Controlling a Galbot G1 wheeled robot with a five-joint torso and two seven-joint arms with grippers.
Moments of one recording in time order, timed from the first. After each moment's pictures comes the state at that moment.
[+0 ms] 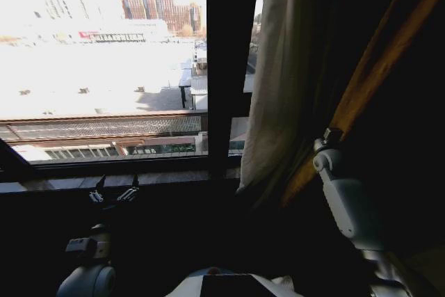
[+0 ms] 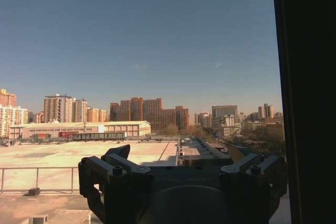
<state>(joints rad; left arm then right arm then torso) 1.80 -1.44 -0.83 -2.28 -0.28 -0.15 0.05 -0.79 0.95 0.56 1.55 0.47 -0.26 0.24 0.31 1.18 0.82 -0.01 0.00</state>
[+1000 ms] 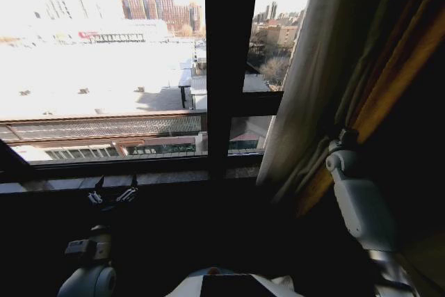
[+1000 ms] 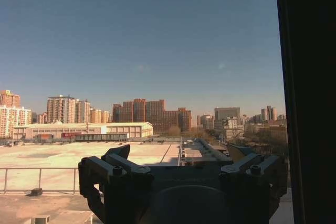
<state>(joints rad) 1.80 -1.45 -0.83 -2.27 -0.27 -0.16 0.05 -0.94 0.97 0.60 1.72 0.44 -0.28 0.17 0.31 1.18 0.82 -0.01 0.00</state>
